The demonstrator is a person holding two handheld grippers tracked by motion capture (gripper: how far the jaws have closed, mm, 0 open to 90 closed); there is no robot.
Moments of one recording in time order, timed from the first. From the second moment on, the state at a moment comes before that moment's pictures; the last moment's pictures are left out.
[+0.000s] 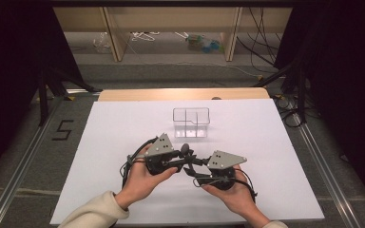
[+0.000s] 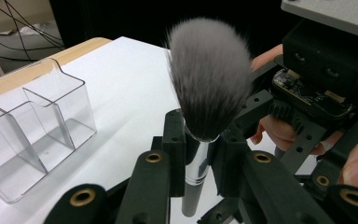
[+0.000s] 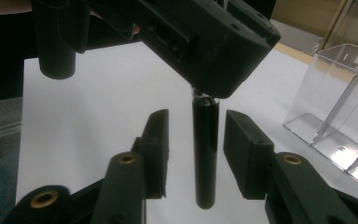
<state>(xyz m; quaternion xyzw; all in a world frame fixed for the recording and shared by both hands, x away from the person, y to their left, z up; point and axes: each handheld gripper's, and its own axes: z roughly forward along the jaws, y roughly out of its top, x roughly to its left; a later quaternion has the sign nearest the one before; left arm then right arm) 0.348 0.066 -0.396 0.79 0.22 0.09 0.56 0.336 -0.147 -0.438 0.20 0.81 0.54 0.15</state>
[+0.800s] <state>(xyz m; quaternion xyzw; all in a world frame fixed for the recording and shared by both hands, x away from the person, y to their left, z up) 0.350 0.066 -0.396 0.79 0.22 0.09 0.56 0.339 -0.147 -0.438 0.20 0.81 0.54 0.13</state>
